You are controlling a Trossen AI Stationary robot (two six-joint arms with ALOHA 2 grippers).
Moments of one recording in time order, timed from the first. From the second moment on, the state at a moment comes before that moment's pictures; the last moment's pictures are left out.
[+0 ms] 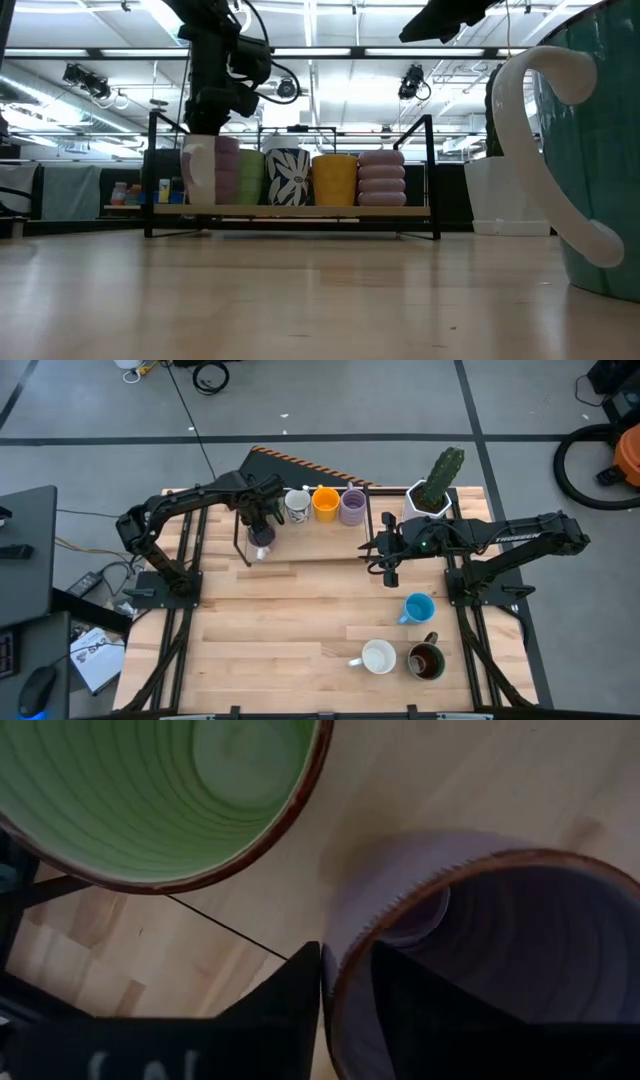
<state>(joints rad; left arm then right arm) 0.55 1.63 1.34 -1.16 -0.09 0.02 0.04 1.10 0.97 -0.38 0.16 -0.14</state>
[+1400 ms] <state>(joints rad) 0.19 1.39 1.34 -0.86 -0.16 0.05 0.05 1.10 0.97 -0.41 0.11 -0.02</state>
